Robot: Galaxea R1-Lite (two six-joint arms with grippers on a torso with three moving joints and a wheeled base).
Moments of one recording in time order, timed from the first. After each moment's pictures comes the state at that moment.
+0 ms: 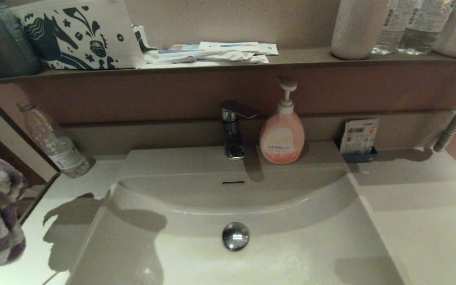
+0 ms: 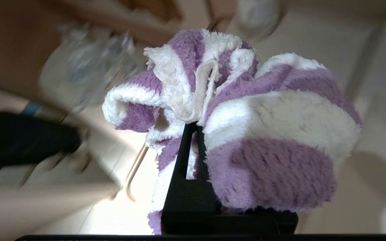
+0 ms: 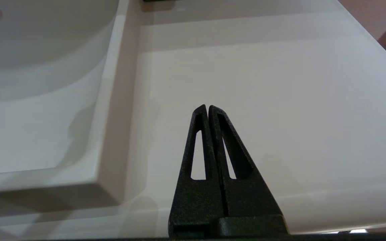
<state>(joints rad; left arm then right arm) 0.20 1.02 -0.88 0.28 0.41 0.00 0.00 0.00 0.00 -0.01 -0.02 0.03</state>
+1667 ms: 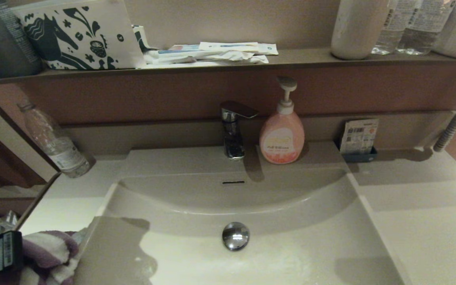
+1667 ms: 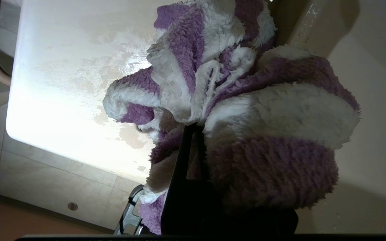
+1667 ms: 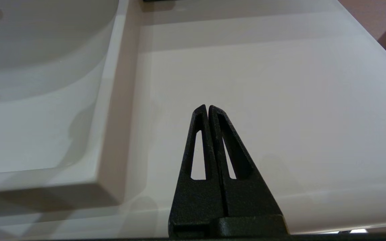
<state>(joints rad) 0.20 1.13 -0.80 0.64 0.06 -0.22 0.00 0.00 0.00 -0.01 -0.02 0.03</state>
